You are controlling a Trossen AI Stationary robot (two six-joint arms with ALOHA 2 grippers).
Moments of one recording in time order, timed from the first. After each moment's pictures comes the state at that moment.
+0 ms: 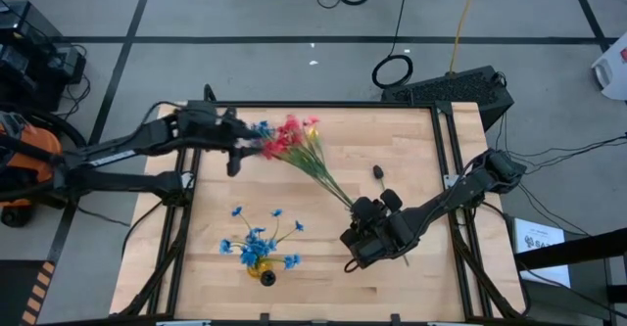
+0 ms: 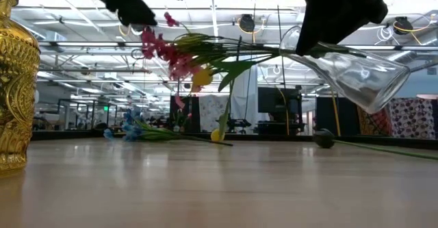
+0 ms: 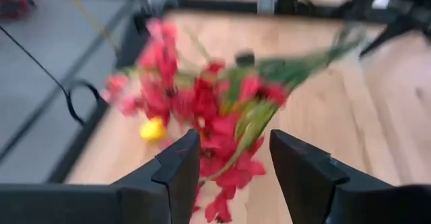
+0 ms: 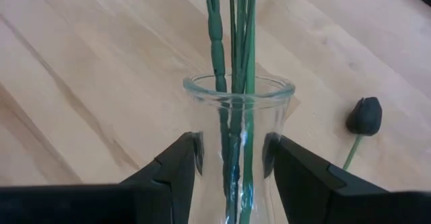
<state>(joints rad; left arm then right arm) 0.36 0.88 0.89 -0.51 0.18 0.14 0.51 1.75 1.40 -1.10 0.66 1.27</state>
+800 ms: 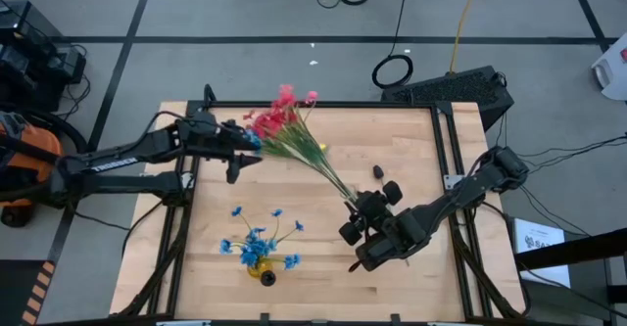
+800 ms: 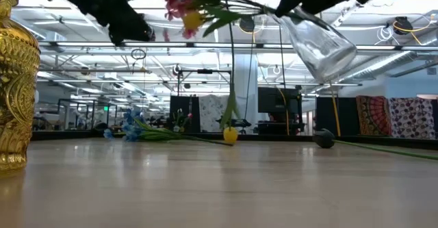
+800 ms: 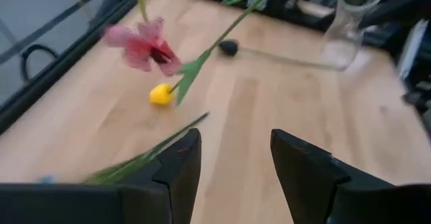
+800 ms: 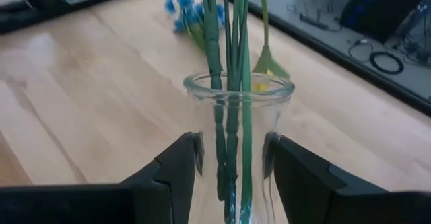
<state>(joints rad) 0.36 0.81 0.71 -0.39 0.25 -0.08 0.54 1.69 1.40 -1.03 0.97 1.22</state>
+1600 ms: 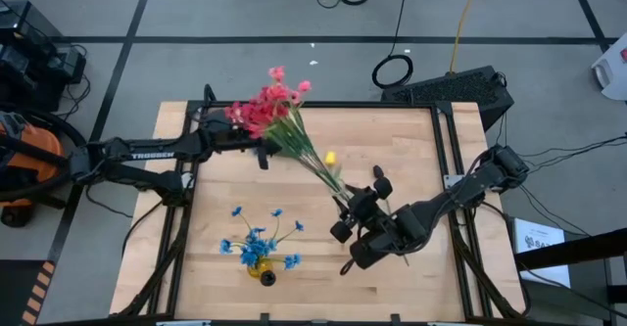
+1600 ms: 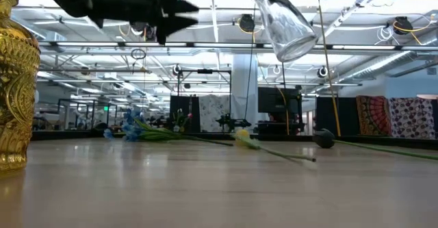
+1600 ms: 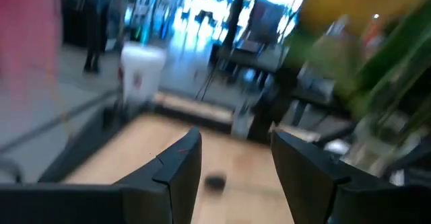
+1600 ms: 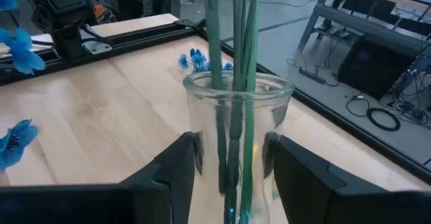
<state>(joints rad) 0.36 1.15 0.63 0.53 0.26 -0.21 0.51 1.69 1.40 -0.77 1.12 0.91</state>
